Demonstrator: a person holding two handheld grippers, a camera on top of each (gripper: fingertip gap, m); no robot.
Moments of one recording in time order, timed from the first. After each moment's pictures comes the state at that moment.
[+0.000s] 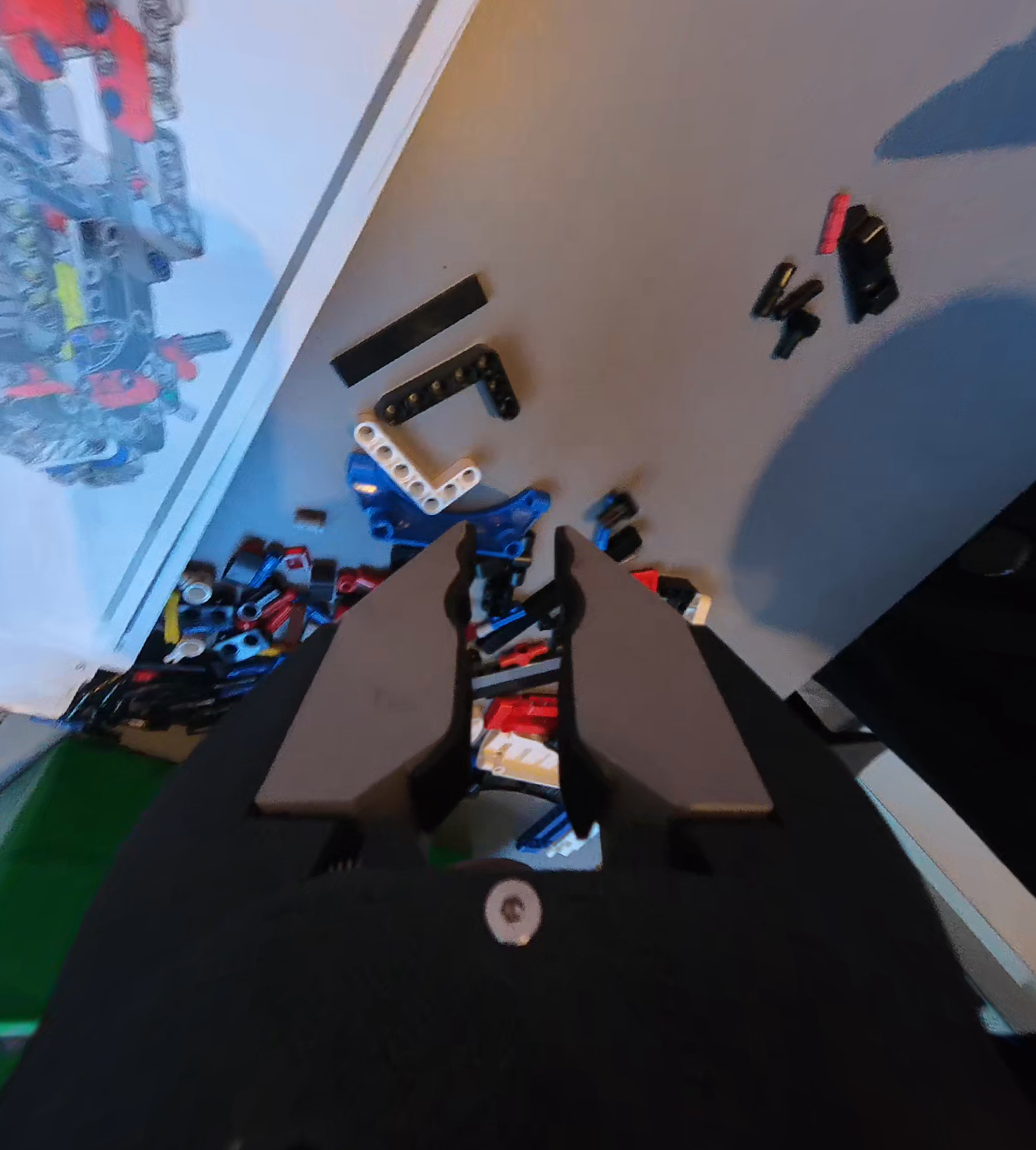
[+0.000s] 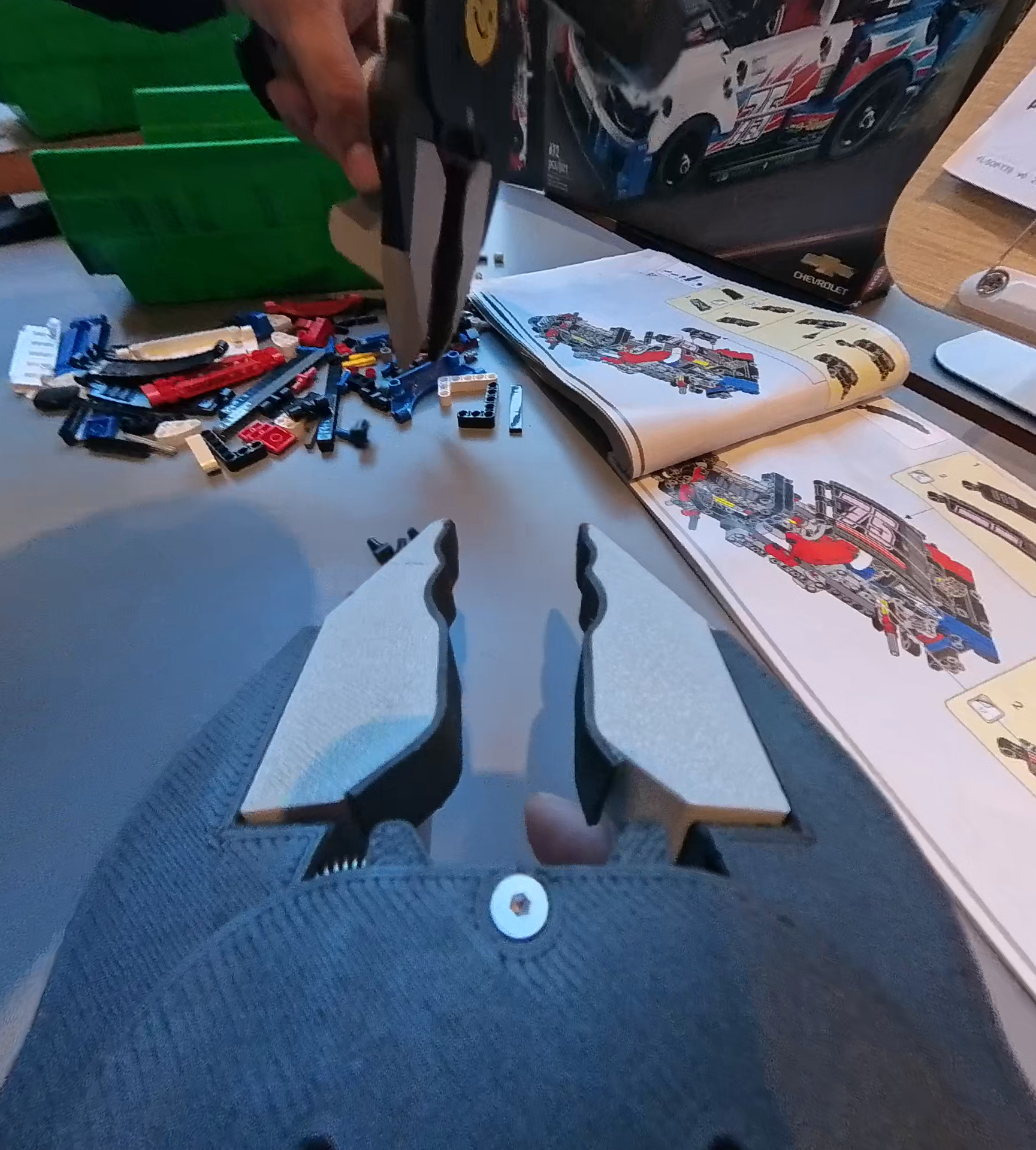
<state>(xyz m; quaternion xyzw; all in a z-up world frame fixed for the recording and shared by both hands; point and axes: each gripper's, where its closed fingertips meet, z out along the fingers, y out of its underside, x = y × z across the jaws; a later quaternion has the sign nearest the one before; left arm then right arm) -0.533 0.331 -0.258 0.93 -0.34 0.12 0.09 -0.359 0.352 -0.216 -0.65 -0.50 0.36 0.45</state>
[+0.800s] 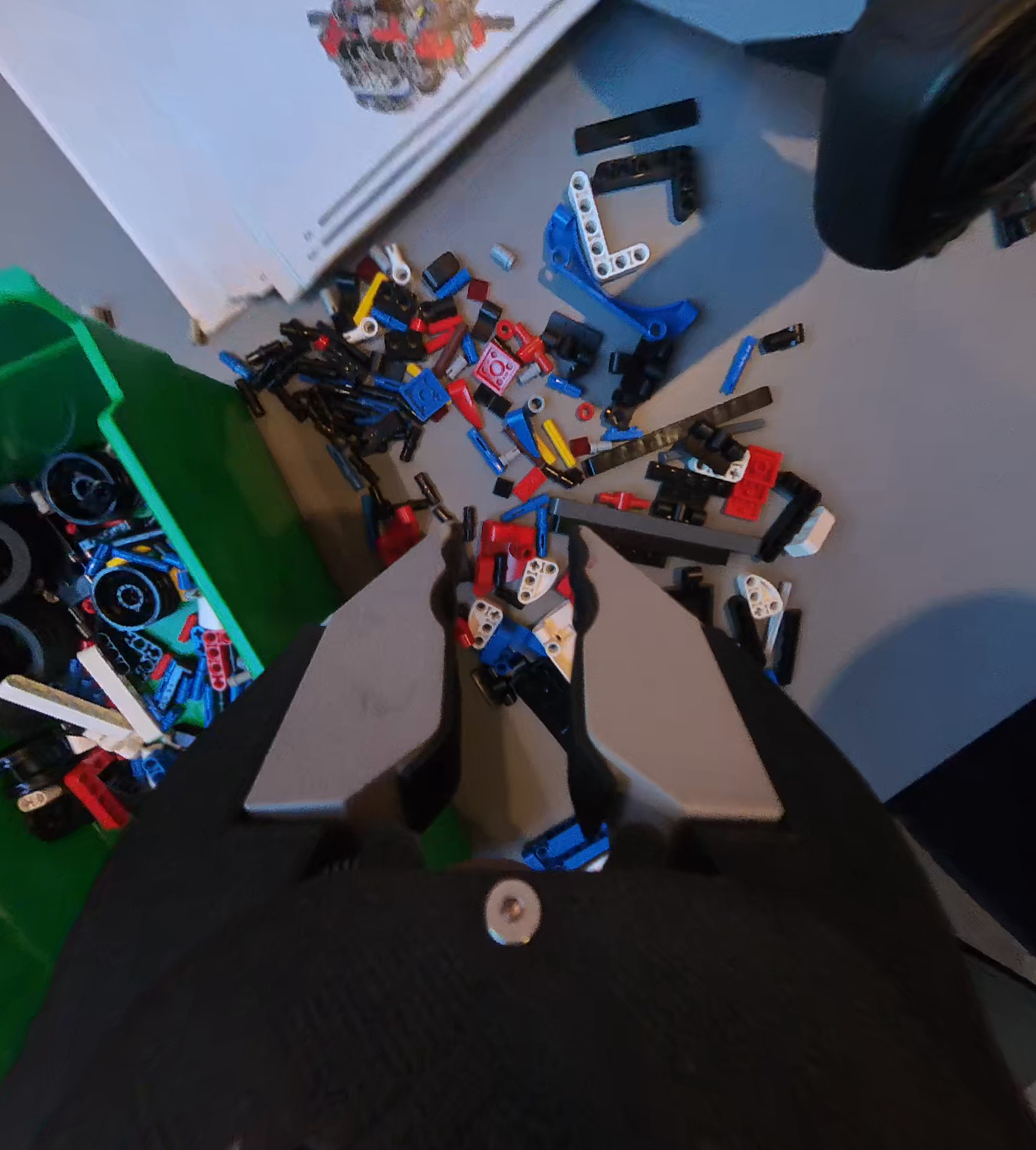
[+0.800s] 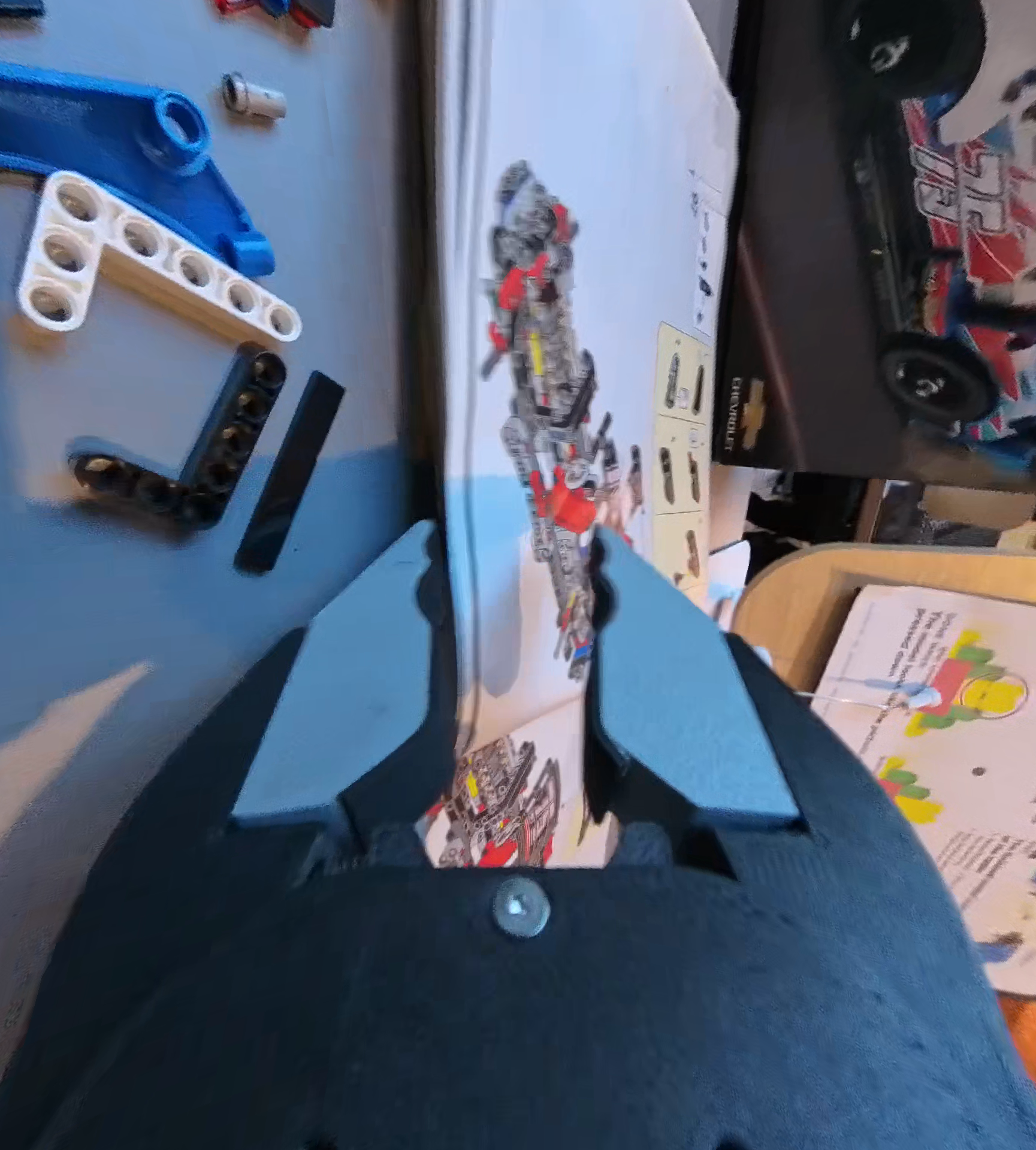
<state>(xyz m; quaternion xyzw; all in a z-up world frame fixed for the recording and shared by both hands) -0.627 0.280 -0.209 0.96 -0.23 0.04 -0.15 -0.518 0.452 -0.269 -0.49 -0.76 -0.17 0.39</state>
